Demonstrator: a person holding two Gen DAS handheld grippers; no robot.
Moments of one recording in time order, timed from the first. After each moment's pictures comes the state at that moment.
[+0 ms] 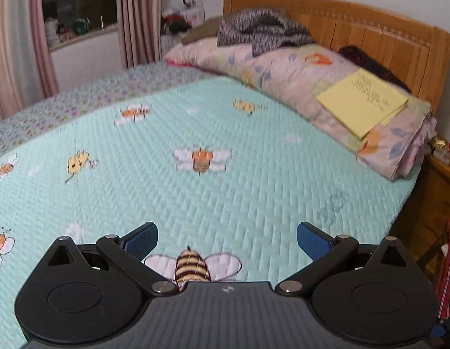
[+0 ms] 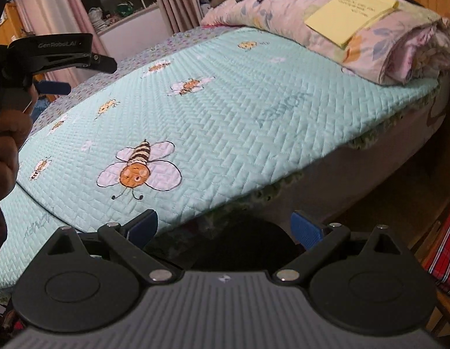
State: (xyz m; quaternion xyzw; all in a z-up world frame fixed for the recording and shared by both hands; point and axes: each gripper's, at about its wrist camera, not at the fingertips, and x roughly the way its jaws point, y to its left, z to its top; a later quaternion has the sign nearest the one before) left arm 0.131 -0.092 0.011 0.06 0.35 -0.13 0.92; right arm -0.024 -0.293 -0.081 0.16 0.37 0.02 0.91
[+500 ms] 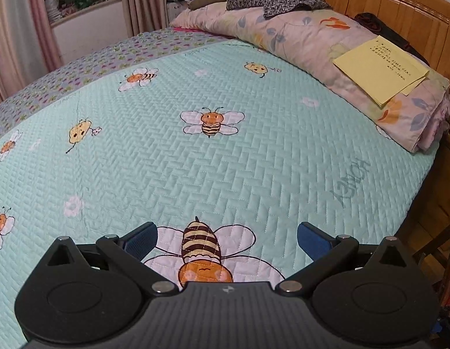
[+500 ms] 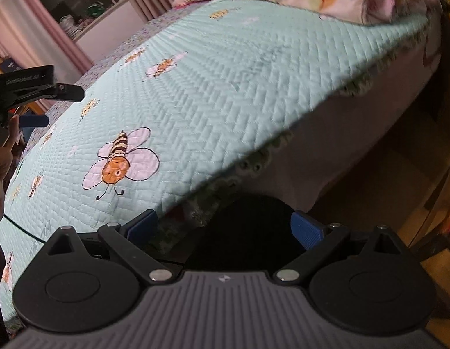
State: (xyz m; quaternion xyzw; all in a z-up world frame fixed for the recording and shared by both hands) left arm 0.153 -0.092 -0.017 0.07 0.41 -0.11 0.90; right arm -0.006 -0.316 -0.124 0.24 0.42 0.01 0.88
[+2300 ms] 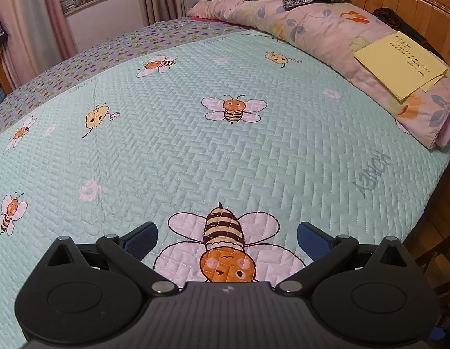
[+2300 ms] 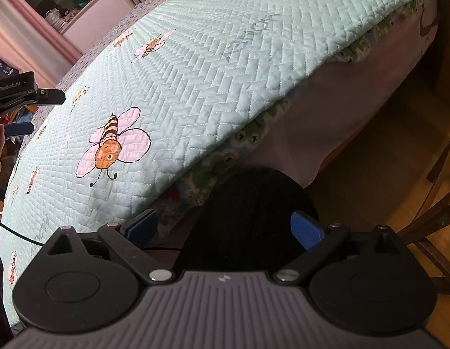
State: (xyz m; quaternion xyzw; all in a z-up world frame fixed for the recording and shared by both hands) left arm 0.154 -0.074 -0.022 0.07 0.43 -0.08 0.90; right arm 0.000 -0.311 -0.138 0.26 0.46 0.01 0.85
